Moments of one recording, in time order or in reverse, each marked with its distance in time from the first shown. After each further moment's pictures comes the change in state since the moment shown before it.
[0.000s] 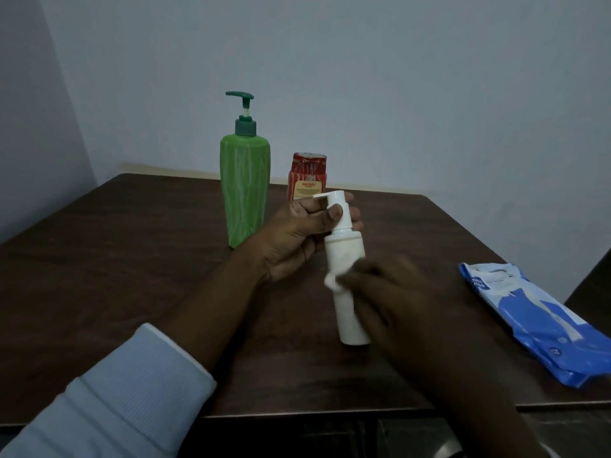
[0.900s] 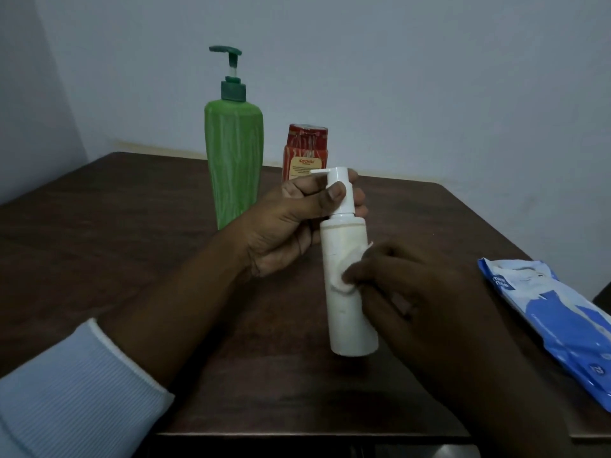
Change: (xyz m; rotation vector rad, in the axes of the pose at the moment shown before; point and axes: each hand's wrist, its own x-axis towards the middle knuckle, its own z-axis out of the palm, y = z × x) left_hand -0.001 -0.007 0.004 -0.019 0.041 0.008; right_hand 0.002 0.016 -0.004 0.116 0.009 0.052
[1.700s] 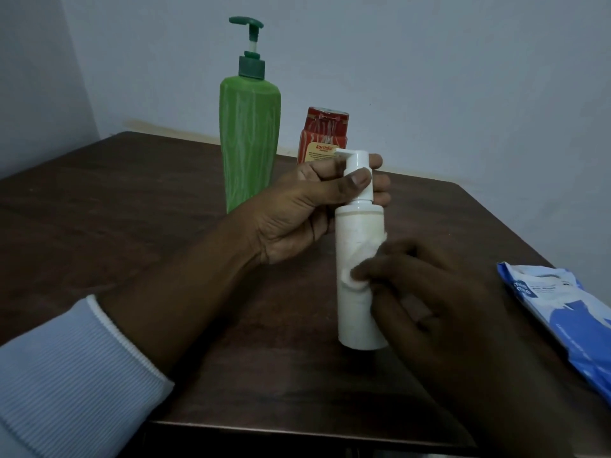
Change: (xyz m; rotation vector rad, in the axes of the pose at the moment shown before) left_hand -0.002 0.002 -0.001 -0.007 -0.039 0.003; right_hand -0.008 0.001 0.009 0.081 -0.009 -0.004
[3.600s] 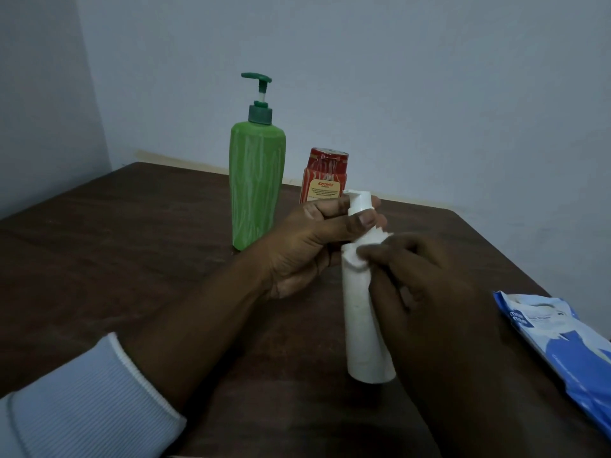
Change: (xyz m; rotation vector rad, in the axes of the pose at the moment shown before) left_hand 0.002 0.000 0.007 -0.006 0.080 -0.009; right_hand 0.032 -0.005 0.009 -0.168 0.279 0.013
